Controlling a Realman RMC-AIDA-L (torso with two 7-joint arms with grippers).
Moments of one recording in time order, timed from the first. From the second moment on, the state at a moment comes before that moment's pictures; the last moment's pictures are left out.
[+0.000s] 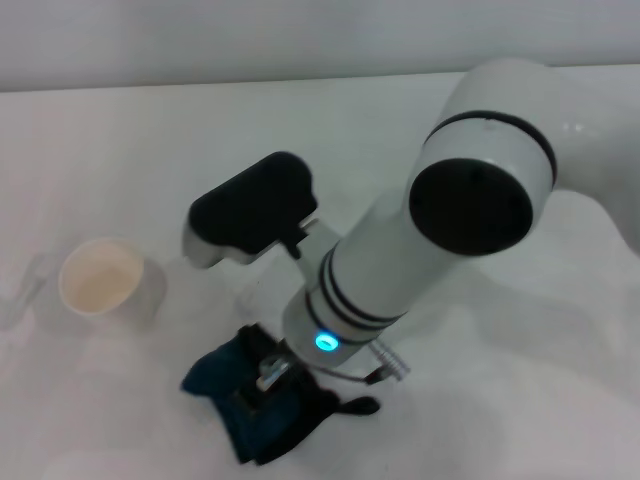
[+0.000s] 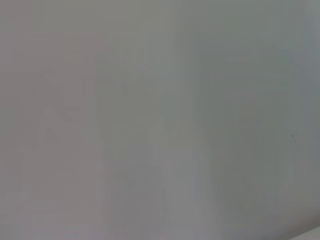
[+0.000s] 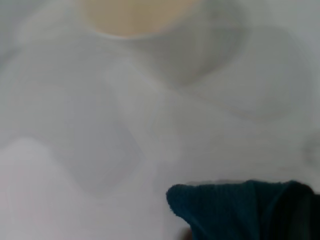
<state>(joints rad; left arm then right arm) -0.30 -2.07 2.83 -0.15 -1.11 1.47 -0.18 0.85 2.03 -2.34 -1.17 0.92 1.00 0.28</state>
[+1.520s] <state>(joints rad) -0.31 -2.07 2.83 -0.16 -1.13 1.47 -0.17 0.86 2.03 -2.27 -1.14 0.88 1.07 0.25</state>
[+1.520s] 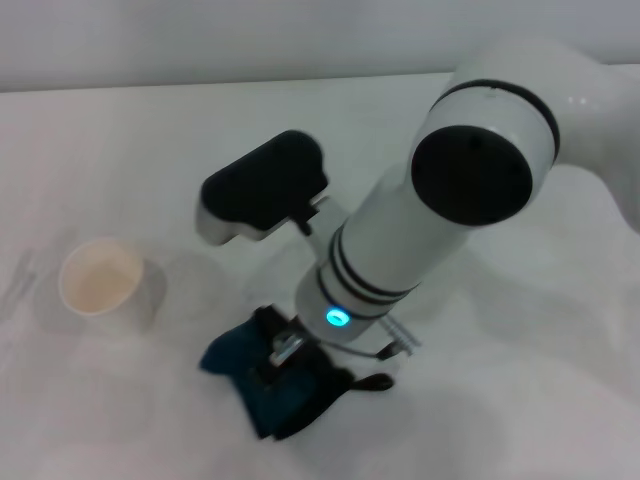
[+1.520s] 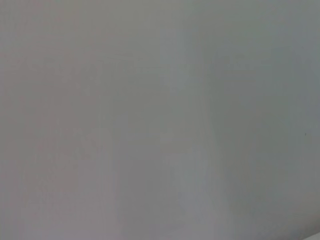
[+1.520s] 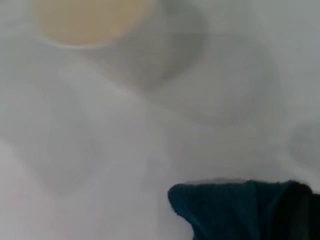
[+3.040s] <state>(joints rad) -0.30 -2.07 2.84 -0.15 -1.14 1.46 -0.17 0.53 2.01 -1.56 -1.27 0.48 1.39 -0.04</state>
